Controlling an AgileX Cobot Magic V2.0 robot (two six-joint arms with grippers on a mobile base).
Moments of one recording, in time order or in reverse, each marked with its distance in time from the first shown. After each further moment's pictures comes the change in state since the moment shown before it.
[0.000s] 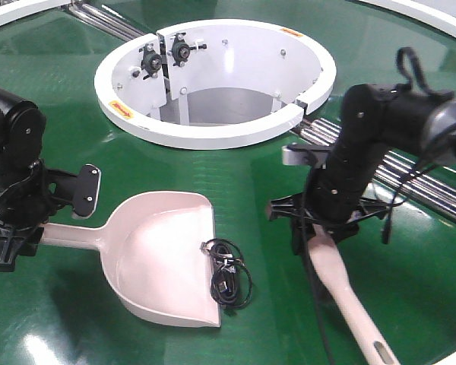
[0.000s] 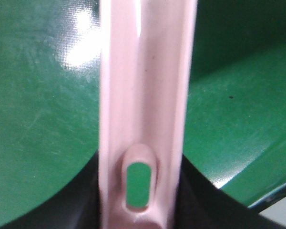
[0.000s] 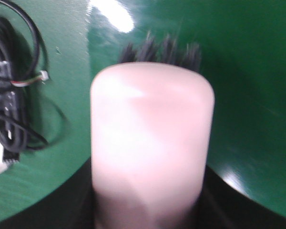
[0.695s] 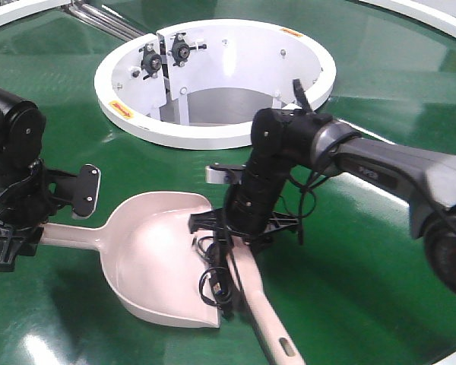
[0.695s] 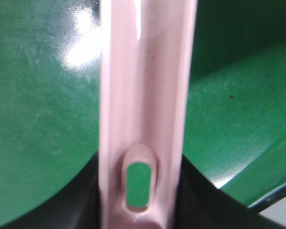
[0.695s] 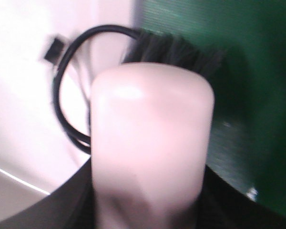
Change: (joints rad) left arm 0.000 0.000 0.000 0.000 0.000 0.000; right arm 0.175 0.290 -0.288 0.158 0.028 0.024
